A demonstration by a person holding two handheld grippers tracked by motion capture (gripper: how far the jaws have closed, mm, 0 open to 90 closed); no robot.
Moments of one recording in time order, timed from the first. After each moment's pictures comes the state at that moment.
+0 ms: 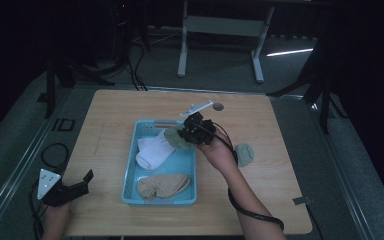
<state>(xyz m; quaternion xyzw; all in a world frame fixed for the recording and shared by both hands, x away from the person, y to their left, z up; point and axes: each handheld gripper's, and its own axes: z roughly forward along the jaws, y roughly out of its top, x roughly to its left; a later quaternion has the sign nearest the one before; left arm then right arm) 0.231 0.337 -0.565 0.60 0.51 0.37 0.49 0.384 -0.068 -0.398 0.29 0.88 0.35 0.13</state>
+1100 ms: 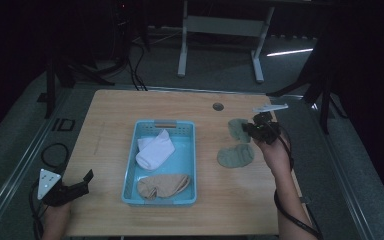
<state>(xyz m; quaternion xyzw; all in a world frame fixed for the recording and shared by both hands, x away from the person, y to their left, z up) 0.231 0.337 -0.565 0.60 0.52 0.37 0.48 0.404 -0.243 -0.409 0.45 0.80 0.34 0.21</state>
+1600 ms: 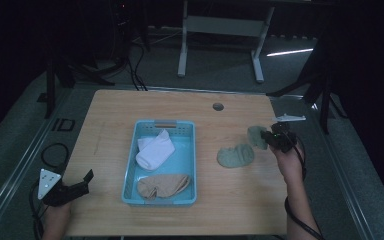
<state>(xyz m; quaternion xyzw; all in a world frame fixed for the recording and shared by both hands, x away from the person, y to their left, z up) 0.231 0.337 -0.565 0.61 0.51 0.37 0.48 0.406 -0.303 -0.450 0.51 0.77 0.32 0.23</state>
